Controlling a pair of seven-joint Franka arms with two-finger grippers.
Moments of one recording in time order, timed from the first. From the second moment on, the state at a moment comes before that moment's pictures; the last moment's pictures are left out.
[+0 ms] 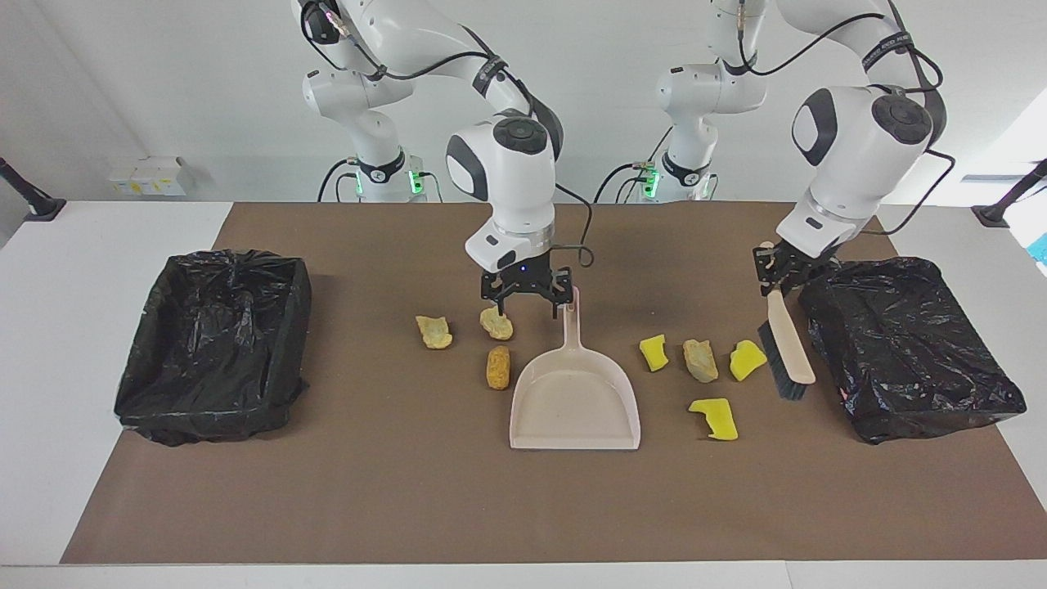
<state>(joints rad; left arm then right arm) -0.03 0.06 -0.05 -1.87 -0.01 1.96 0.11 0.44 0.38 0.19 -1.63 -0.15 2.17 0.81</state>
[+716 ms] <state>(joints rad) -0.01 0.23 -0.05 -1.81 0.01 2.14 0.11 0.54 0.49 0.19 -1.62 -0.28 2.27 0.91</state>
